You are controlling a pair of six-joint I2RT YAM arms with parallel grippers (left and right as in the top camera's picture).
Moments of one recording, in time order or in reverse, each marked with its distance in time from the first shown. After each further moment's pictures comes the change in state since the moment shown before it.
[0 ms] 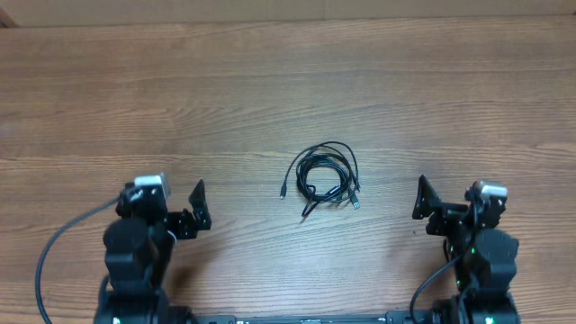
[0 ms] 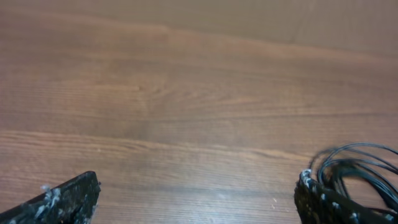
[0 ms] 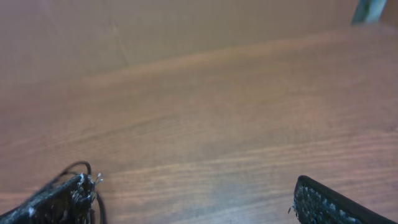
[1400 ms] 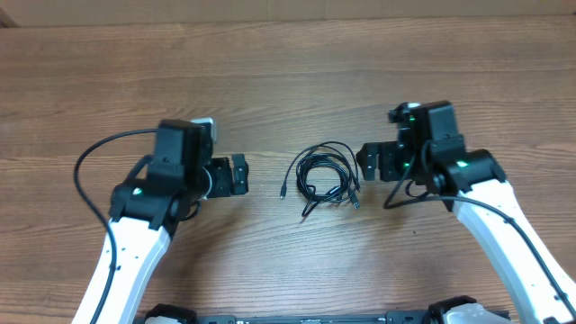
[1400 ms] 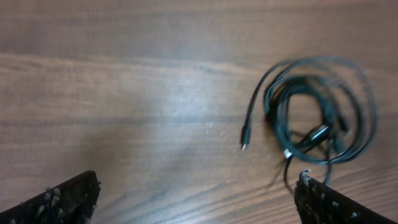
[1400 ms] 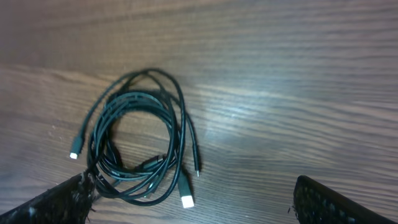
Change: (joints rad) left arm -0.240 0.719 0.511 -0.377 0.050 -0.177; right arm 0.248 1.048 0.760 -0.445 -0.191 0.000
